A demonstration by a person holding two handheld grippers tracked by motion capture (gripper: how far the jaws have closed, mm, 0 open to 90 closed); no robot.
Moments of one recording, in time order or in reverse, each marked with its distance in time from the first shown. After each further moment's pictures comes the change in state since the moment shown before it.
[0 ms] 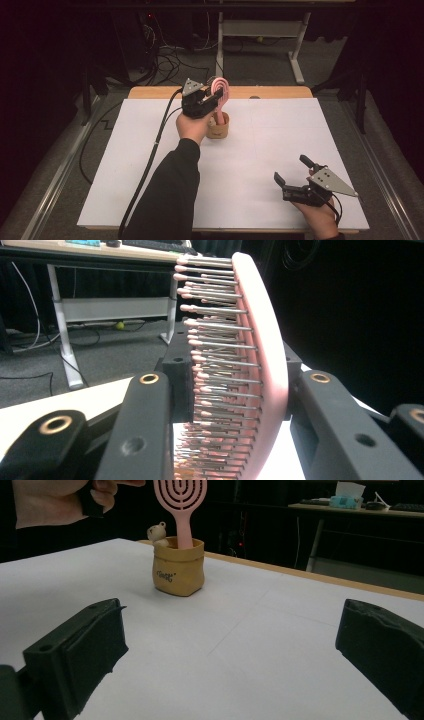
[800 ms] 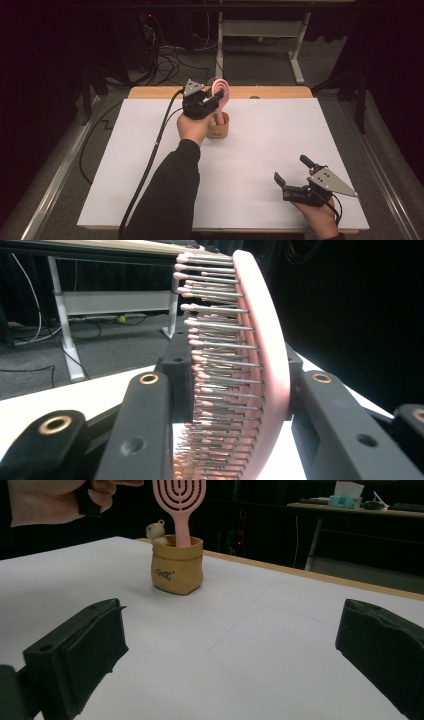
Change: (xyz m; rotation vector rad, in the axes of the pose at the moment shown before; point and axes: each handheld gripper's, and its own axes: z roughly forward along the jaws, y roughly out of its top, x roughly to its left) left arm -0.003 -0.001 0.001 0.023 0.010 0.004; right arm 0.000 -0.001 0.000 0.004 -0.005 -0.006
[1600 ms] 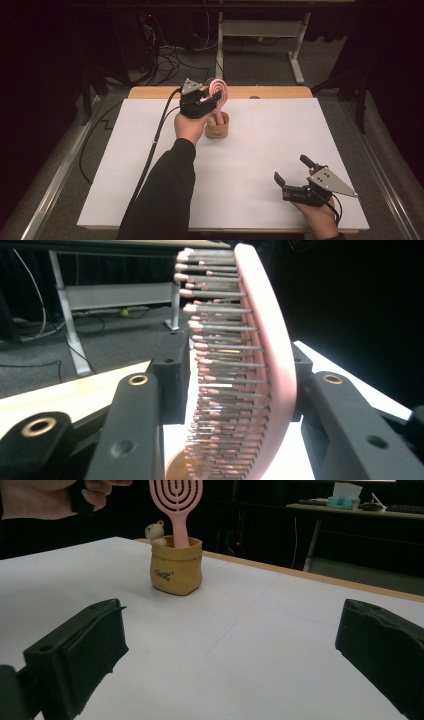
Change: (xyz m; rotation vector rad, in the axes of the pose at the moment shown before) left arm 0.007 0.003 -0.004 0.042 0.004 0.019; right arm 0.001 0.001 0.000 -0.001 -0.005 -0.005
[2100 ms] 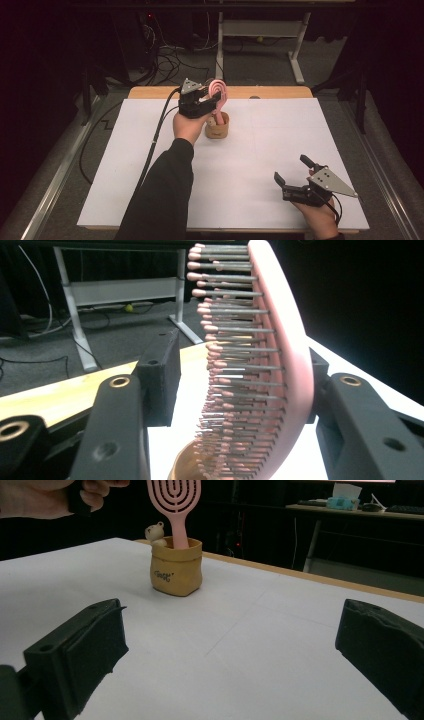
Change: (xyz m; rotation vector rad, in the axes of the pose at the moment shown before) left arm 0.002 0.001 -0.002 0.020 0.022 0.018; right arm 0.000 0.000 0.000 -0.003 -0.001 0.002
